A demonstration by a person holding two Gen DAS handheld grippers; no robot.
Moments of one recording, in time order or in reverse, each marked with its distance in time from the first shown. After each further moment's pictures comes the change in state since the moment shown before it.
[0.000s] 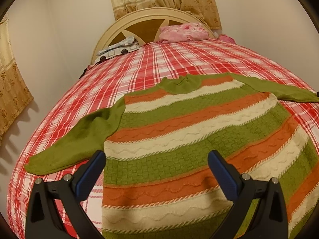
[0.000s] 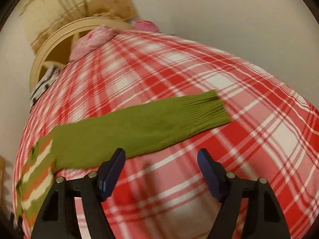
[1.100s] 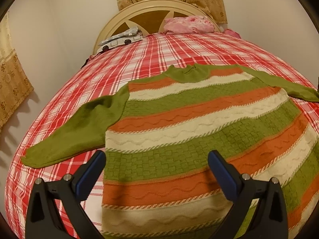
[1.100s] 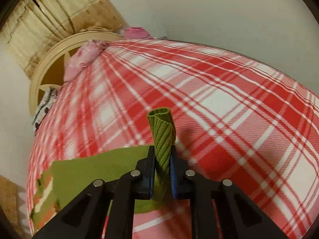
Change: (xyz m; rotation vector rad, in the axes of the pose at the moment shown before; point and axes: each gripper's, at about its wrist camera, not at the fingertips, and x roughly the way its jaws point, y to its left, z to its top) left arm 0.022 0.014 -0.010 -0.036 0.060 0.013; right arm 0.031 -0.004 0.048 0.068 -0.039 0.087
